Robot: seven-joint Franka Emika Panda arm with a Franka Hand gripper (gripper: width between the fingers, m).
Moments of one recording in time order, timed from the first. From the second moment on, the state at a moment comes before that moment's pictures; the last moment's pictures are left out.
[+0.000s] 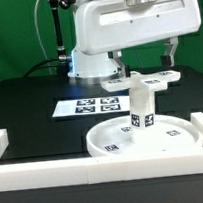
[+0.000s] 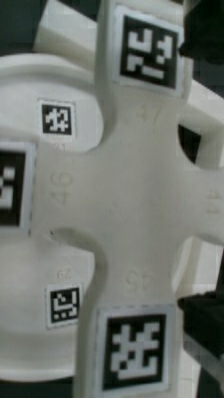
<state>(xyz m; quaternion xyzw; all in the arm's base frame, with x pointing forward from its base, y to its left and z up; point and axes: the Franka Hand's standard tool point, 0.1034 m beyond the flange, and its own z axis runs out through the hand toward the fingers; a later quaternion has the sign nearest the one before) 0.572 0.045 0.127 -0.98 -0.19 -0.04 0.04</state>
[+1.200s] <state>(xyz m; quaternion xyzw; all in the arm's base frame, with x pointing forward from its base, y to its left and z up) 0.564 0.037 0.115 -0.87 -0.50 -0.03 0.00</state>
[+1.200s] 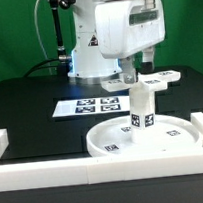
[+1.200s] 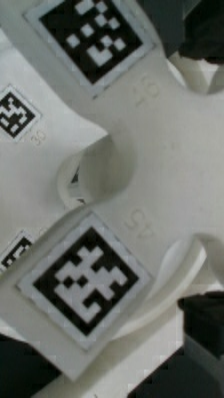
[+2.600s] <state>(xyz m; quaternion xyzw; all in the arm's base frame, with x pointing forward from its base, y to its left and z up) 0.561 0.034 0.106 -0.95 -0.31 -0.02 0.01</state>
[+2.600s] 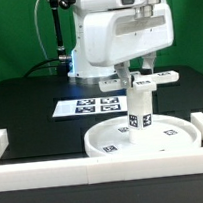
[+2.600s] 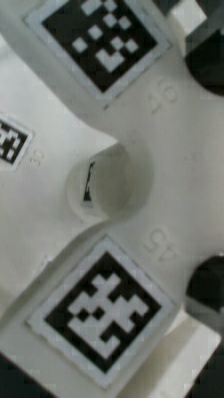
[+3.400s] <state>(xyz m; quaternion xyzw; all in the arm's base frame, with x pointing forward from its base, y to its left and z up) 0.561 0.037 0.105 -0.99 0.13 -0.03 0.03</state>
